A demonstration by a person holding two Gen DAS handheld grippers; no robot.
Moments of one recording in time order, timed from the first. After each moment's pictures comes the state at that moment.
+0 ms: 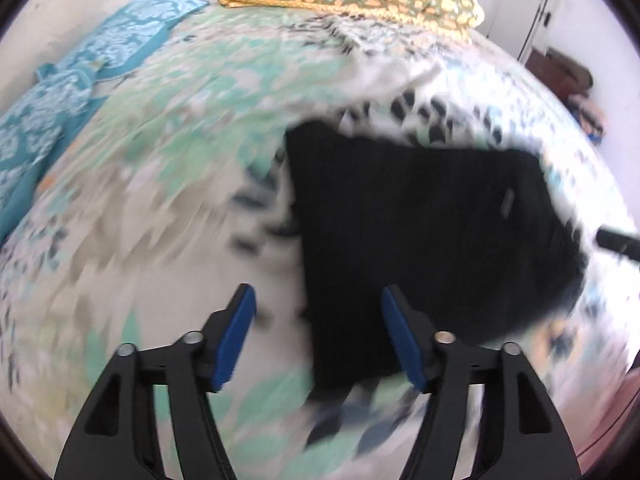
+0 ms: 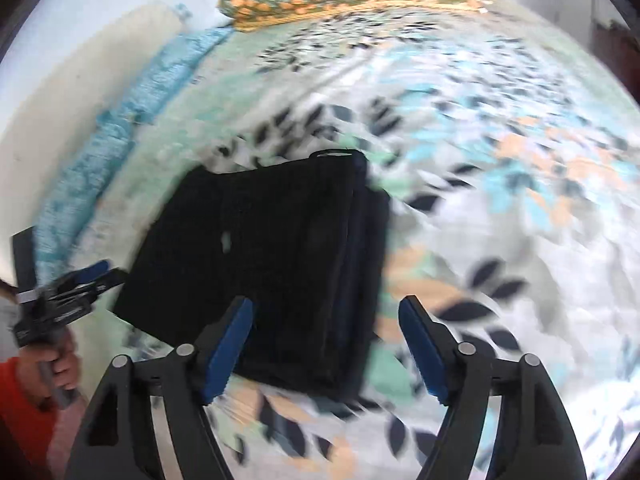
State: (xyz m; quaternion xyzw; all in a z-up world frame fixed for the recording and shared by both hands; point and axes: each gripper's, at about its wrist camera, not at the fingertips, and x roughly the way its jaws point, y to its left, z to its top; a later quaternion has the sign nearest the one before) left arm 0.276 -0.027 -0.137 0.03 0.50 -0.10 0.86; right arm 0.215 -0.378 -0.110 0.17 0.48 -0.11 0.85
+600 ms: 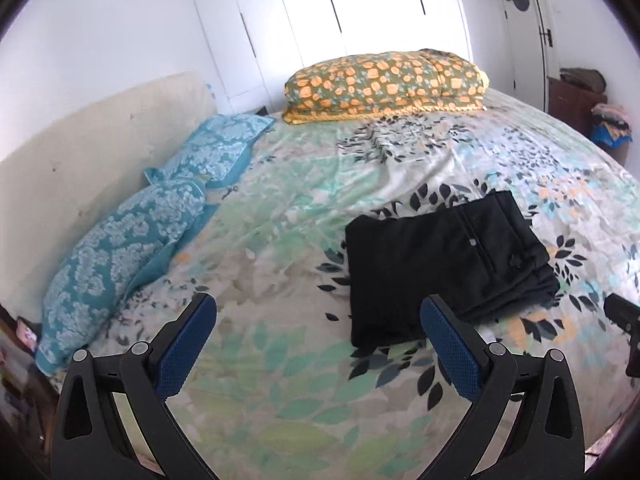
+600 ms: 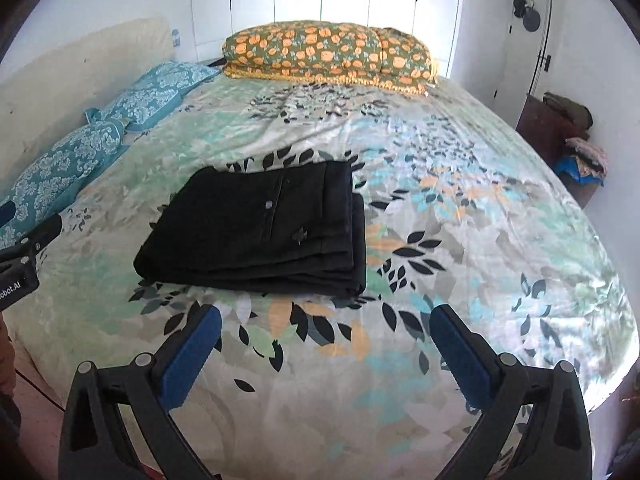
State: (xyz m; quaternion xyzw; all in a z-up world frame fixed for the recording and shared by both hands) left arm 0.146 -0.060 -0.002 0.13 0.32 0.02 0.94; right arm 0.095 -0.250 -0.024 0.07 0.39 -0.22 0.89
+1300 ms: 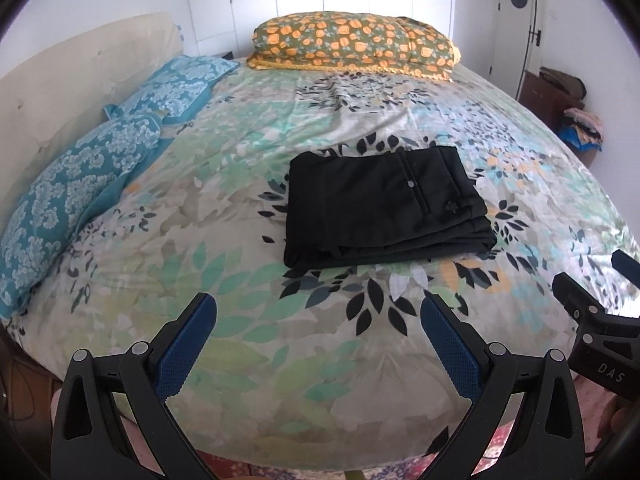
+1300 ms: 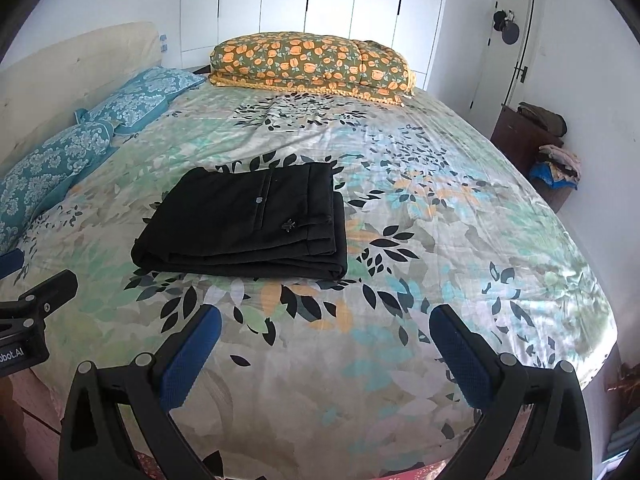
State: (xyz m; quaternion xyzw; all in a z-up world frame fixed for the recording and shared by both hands) left arm 0.101 -0.066 -0.026 0.05 0.41 -0.05 0.91; right arm 0.067 -0.221 -0.027 0.05 0.39 -0.26 0.89
